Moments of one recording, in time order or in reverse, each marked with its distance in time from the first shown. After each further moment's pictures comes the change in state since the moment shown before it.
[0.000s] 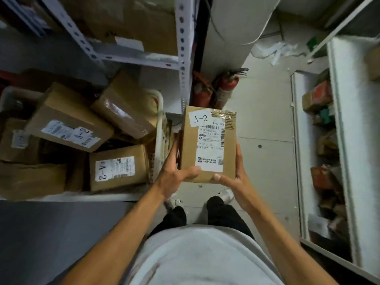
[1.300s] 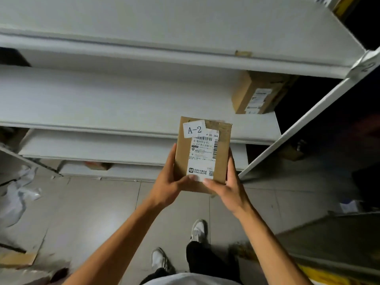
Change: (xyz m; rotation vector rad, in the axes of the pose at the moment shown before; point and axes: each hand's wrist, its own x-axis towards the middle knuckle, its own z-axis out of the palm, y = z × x) left_hand 0.208 0.058 0.666 0.578 -1.498 0.101; right_hand -0.203 -0.031 -0.436 0.282 1.638 -0.003
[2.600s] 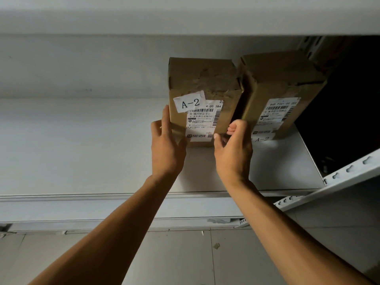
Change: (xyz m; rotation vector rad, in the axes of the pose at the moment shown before) left_hand 0.372 -0.071 0.070 0.583 0.484 0.233; right_hand 0.353 0.110 -0.081 -0.411 0.778 -0.387
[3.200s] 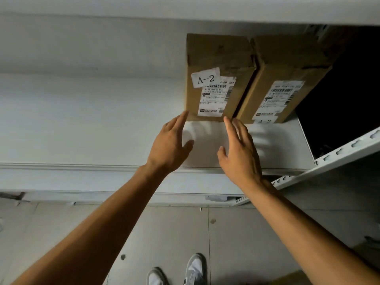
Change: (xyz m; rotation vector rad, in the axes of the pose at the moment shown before) left_hand -0.029 -0.007 -0.028 0.278 -0.347 0.164; right_hand -0.028 0.010 -0.053 -0.325 -0.496 -0.107
